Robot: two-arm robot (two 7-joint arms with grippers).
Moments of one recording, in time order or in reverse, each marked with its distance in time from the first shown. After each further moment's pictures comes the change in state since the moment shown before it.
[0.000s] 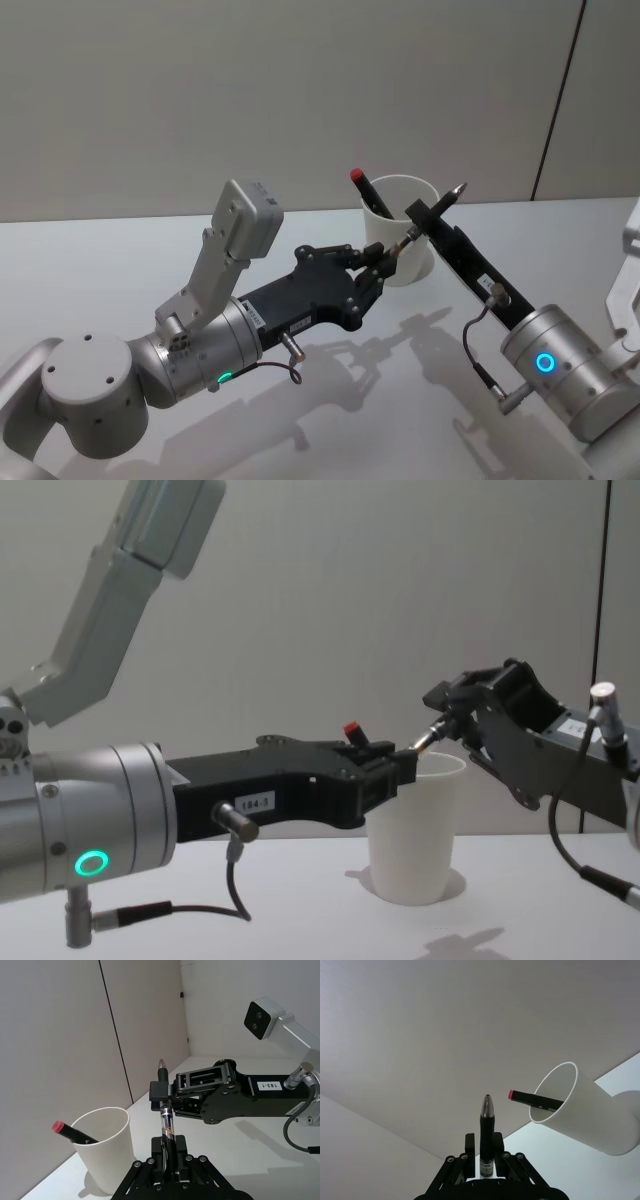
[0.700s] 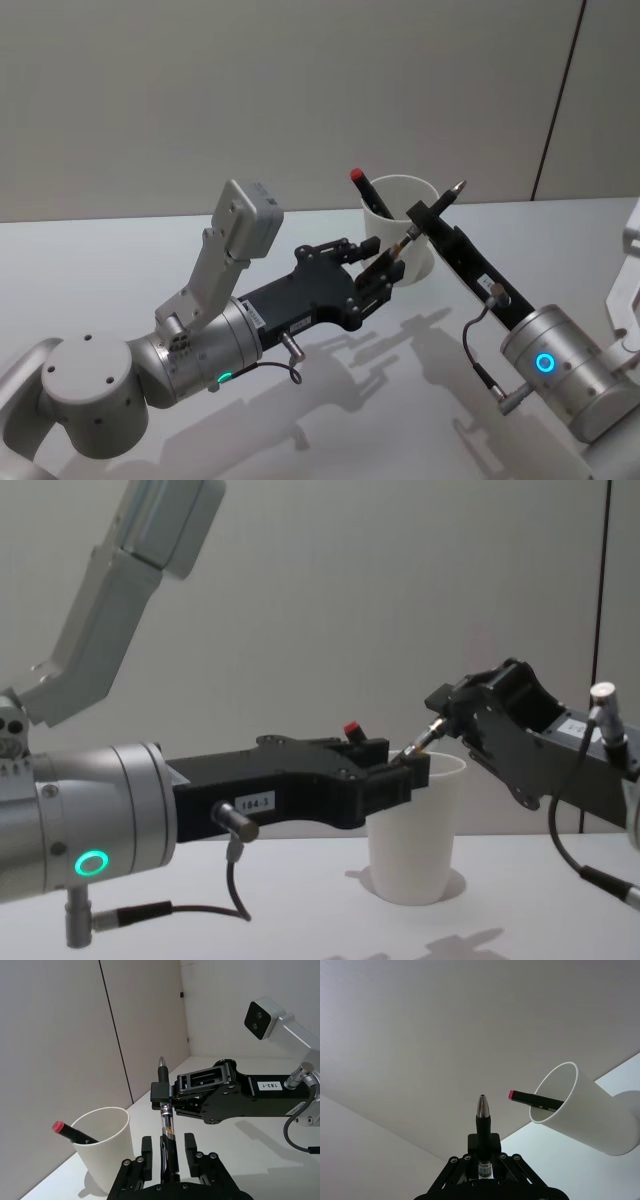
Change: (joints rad) left arm 0.000 0.000 0.000 0.000 0.000 0.000 0.000; right arm 0.000 0.000 0.000 0.000 0.000 -0.002 0.001
